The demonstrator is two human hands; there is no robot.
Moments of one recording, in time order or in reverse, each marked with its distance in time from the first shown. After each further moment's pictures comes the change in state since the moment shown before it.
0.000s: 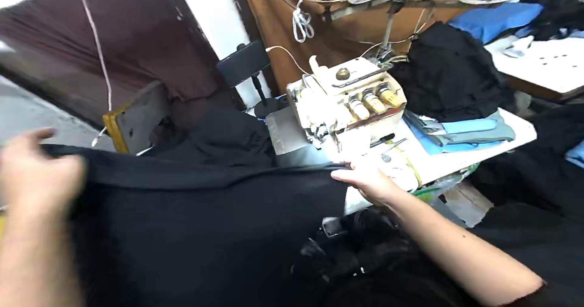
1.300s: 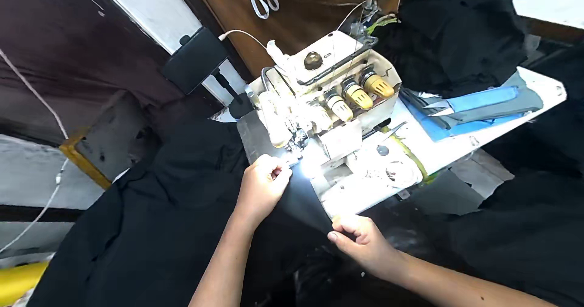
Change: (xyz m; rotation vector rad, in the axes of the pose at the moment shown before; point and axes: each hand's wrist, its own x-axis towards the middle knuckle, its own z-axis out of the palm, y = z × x) left_hand -0.127 0.195 0.196 -0.473 -0.584 0.523; right_hand -0.052 0.099 0.015 -0.198 0.098 -0.430
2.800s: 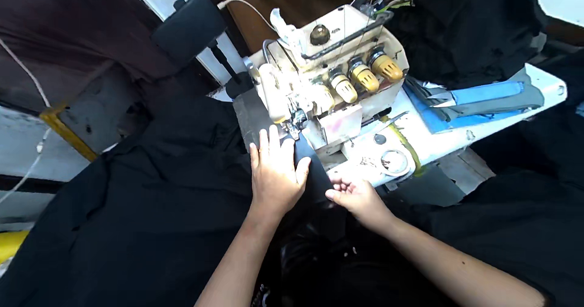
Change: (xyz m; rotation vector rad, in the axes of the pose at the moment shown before) left_hand -0.026 0.013 0.050 0.455 0.113 0.049; right_hand 0.028 -0.020 -0.022 0.141 0.075 0.488
